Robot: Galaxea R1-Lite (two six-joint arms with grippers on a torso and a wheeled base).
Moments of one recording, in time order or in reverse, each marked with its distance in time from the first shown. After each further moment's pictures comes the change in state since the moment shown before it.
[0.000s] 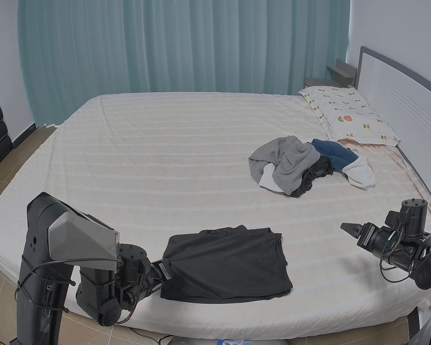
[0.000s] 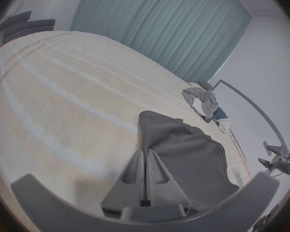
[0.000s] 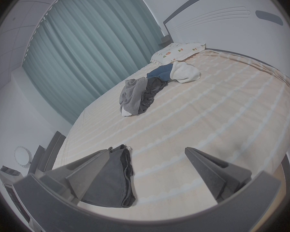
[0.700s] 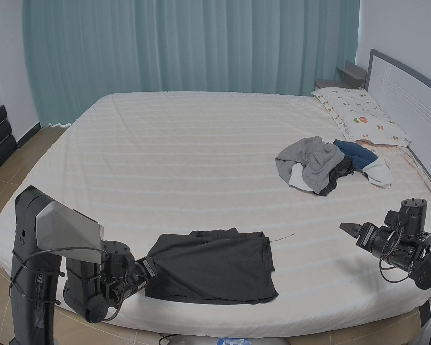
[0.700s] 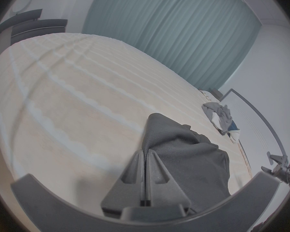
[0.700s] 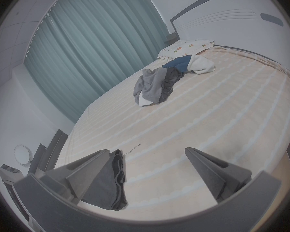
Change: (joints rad) left arm 0.090 -0.035 0.070 -0.009 -0.001 -0.009; right arm 0.006 0.000 -0.003 0.000 0.000 -0.001
